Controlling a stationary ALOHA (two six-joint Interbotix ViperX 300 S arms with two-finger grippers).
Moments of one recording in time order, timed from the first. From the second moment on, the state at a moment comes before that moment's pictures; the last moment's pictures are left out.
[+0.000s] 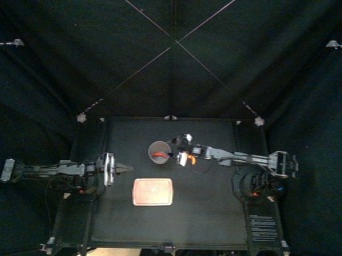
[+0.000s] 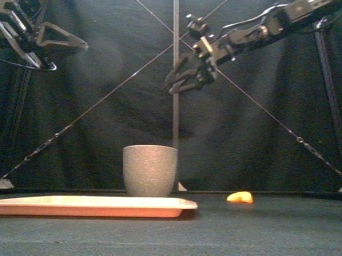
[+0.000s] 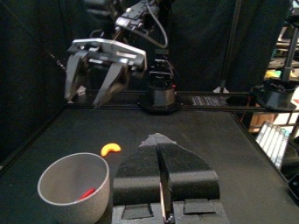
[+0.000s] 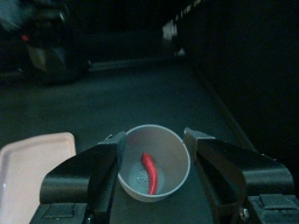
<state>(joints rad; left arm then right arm) 0.07 -1.02 1.23 0.01 -0.23 0.00 -0.29 -0.20 0.50 -0.21 -0.02 0.12</state>
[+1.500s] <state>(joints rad) 0.09 -1.03 1.23 0.01 -0.23 0.00 -0.01 -1.18 1.18 -0.07 -0.03 0.12</state>
